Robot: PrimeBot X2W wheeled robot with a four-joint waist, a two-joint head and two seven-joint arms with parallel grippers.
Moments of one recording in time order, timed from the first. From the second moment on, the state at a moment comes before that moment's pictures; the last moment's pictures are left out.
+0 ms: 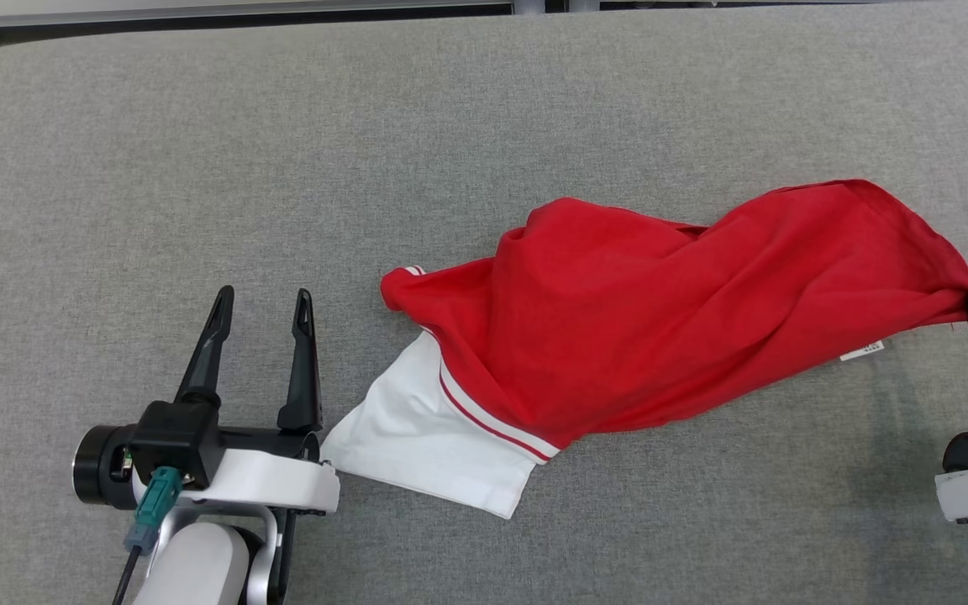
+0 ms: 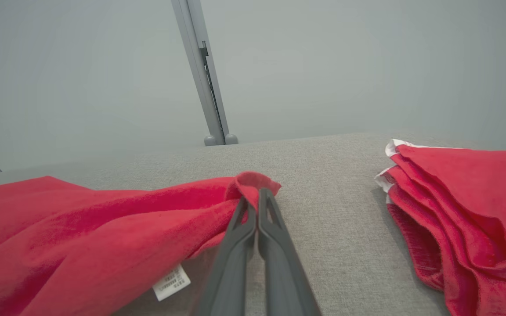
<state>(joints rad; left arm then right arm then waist) -0.19 0.16 -0.28 0.10 -0.28 0.19 -0.26 -0.07 -0.33 -0.03 0.00 0.45 0.13 -0.08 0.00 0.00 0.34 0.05</state>
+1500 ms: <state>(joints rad) -0.15 0.14 -0.26 0.10 -0.24 0.16 -0.26 -0.14 -0.35 0.05 0.11 0.40 0.13 -0.16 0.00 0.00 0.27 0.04</state>
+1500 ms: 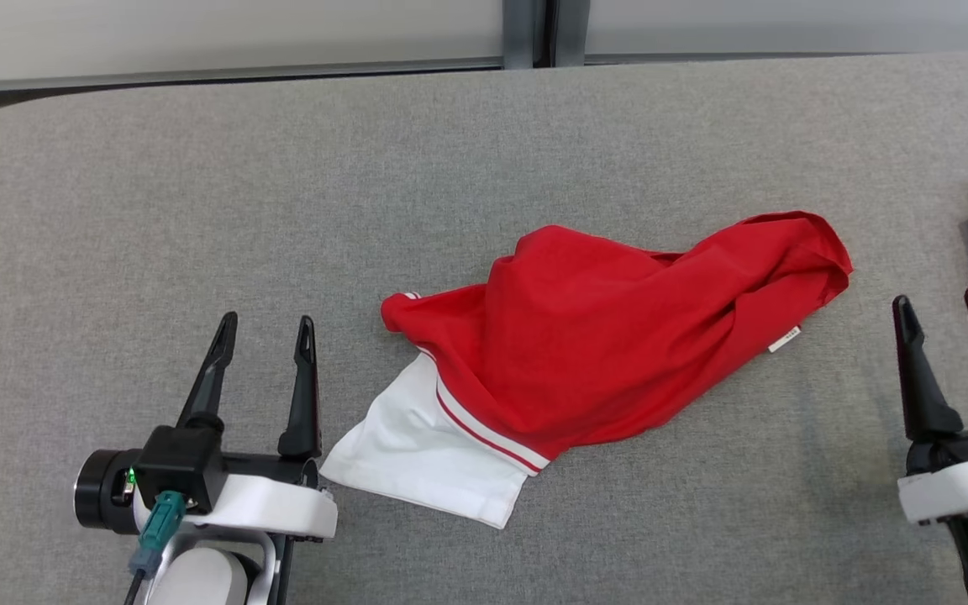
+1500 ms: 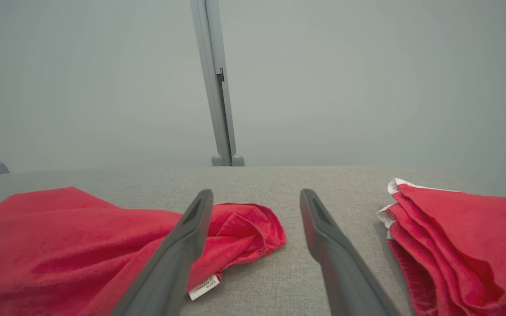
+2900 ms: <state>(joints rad) -0.17 0.13 -0.32 0.10 -0.25 0.15 -0.25 -0.18 -0.30 0.23 0.28 0.47 0.13 -0.05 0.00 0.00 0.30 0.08</state>
